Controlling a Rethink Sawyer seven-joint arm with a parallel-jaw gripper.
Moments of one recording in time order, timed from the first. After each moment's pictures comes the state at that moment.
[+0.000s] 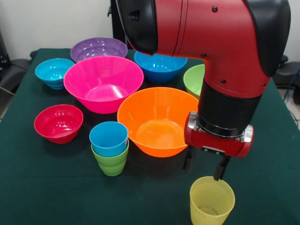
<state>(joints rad) -0.09 -0.19 0.04 0.72 -0.17 0.92 2.04</state>
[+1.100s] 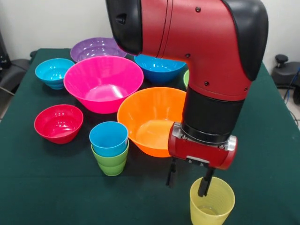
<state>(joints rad) -0.09 -0.19 -0.02 0.78 -0.17 0.70 2.04</state>
